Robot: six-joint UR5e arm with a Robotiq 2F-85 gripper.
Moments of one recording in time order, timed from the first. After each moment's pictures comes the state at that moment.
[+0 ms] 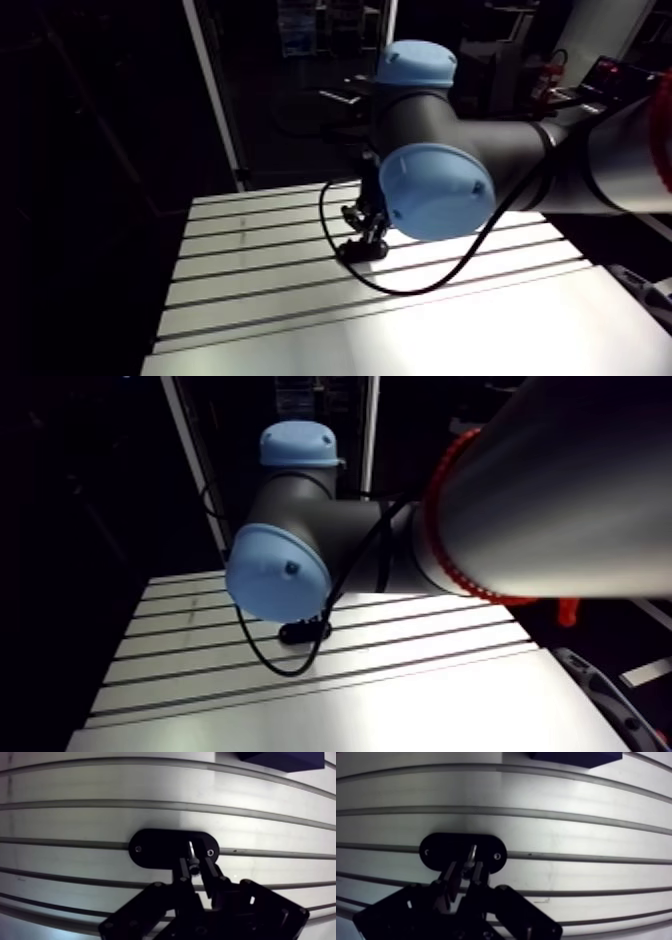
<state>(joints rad) -0.22 -1.33 2.14 -2.49 -1.55 -1.85</state>
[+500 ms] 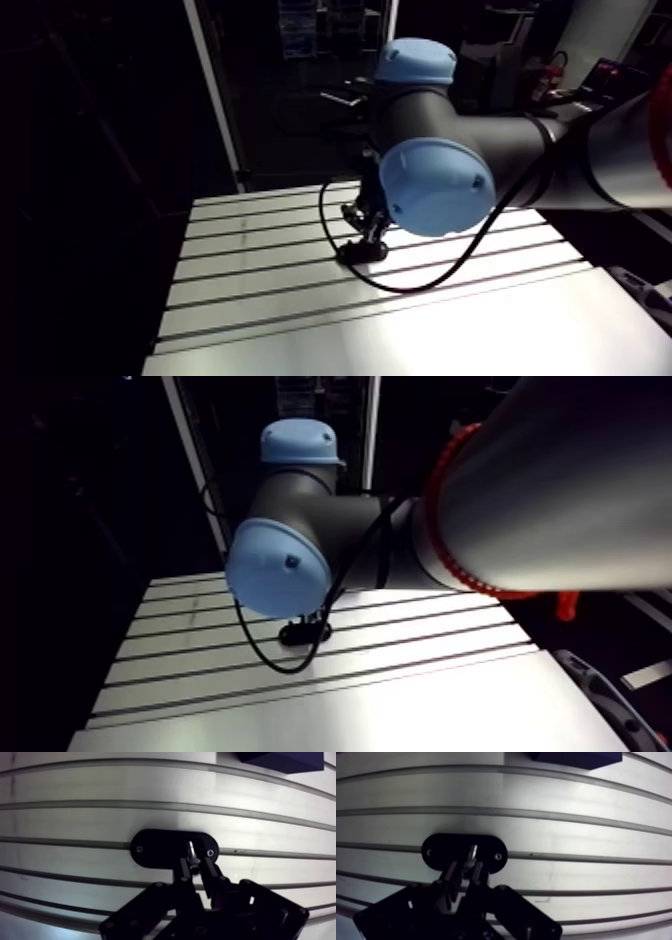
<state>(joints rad) -0.21 -1.34 2.13 -2.47 -1.54 -1.85</state>
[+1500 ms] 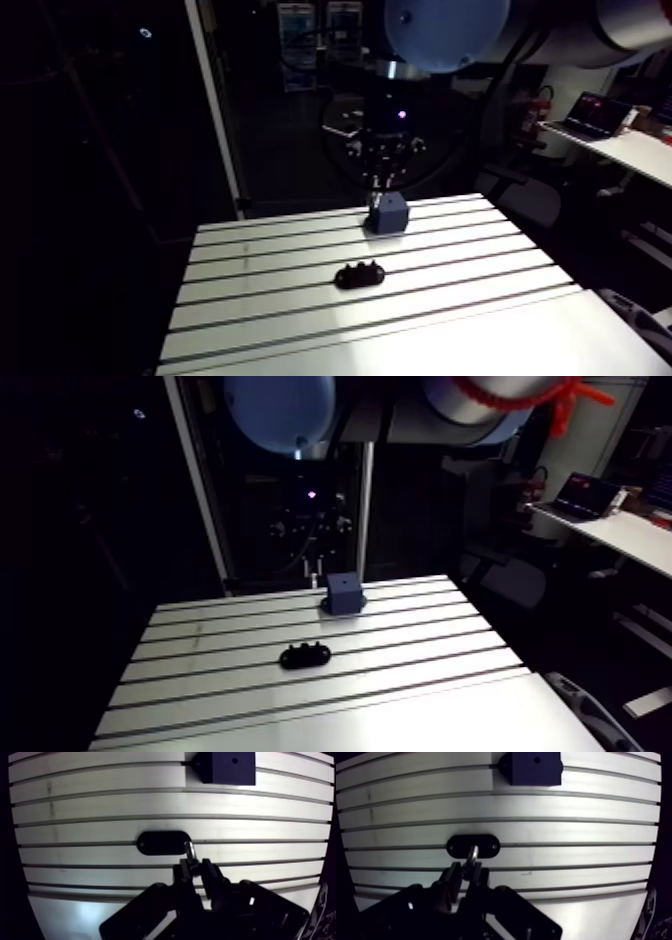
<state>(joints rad) -0.22 -1.44 1.81 -2.00 -1.56 -1.78</state>
